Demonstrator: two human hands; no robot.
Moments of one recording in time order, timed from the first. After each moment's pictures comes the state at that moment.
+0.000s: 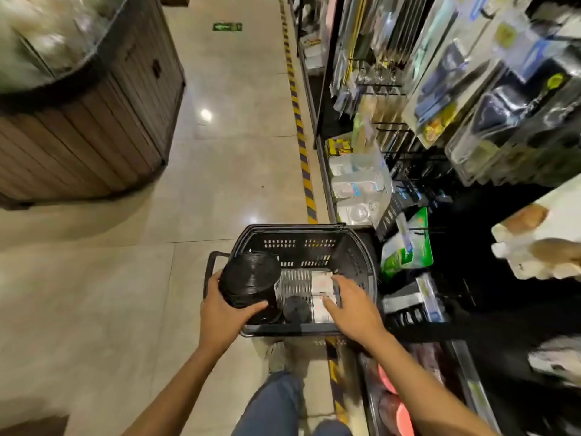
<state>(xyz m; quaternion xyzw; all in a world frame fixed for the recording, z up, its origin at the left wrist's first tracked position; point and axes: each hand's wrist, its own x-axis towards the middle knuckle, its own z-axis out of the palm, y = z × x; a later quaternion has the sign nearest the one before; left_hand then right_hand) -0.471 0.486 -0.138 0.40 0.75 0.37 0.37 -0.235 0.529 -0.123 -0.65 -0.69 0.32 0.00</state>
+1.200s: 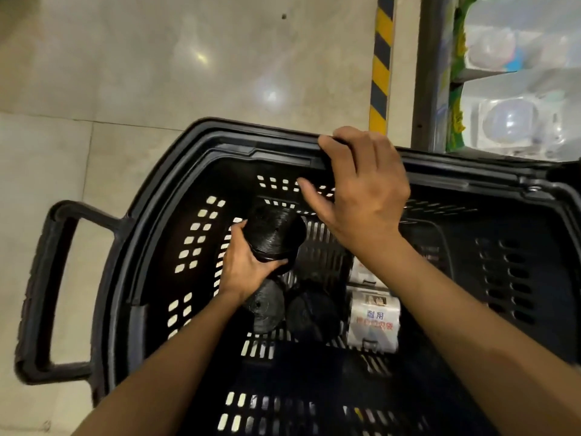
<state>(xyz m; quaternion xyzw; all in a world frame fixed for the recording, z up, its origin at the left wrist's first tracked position) -0.473 0.695 -0.666 0.35 0.80 0.22 0.43 -0.328 0.827 -0.552 -0.45 -0.85 -0.08 0.25</state>
